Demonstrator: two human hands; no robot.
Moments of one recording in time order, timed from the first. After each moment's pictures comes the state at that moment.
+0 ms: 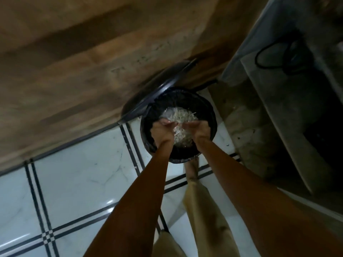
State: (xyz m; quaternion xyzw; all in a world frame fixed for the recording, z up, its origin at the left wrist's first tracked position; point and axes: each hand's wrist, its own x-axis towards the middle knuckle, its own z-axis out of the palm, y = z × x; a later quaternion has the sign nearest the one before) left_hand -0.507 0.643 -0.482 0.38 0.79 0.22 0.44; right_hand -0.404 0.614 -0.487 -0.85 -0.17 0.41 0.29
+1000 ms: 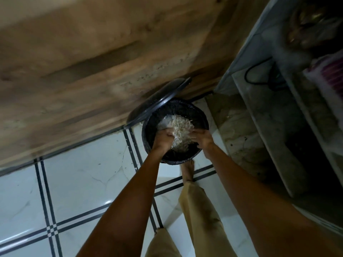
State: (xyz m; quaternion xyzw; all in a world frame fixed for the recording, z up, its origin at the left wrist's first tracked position) left_hand -0.513 0.634 -0.443 0.52 0.69 0.02 0.51; right_hand -0.375 0.602 -0.417 -0.77 -0.16 0.59 0.21
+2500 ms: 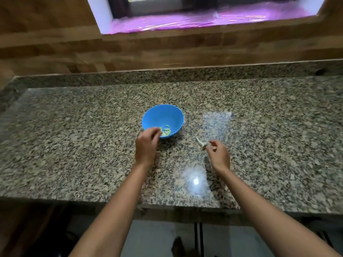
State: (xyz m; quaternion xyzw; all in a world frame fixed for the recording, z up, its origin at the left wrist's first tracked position) left_hand -0.039 0.084 0.013 0.91 0.06 0.25 0.33; right_hand -0.014 -0.137 -0.027 -0.88 0.11 0.03 0.45
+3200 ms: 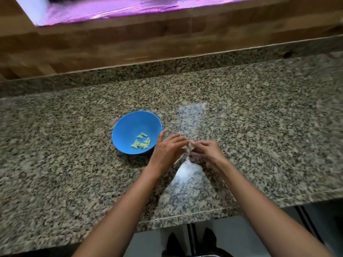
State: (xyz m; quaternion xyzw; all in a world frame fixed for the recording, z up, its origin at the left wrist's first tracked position) left_hand 0.029 0.004 -0.030 0.93 -0.29 0.15 0.19; right_hand 0.026 -0.165 -0.016 -0.62 0.21 0.18 0.74
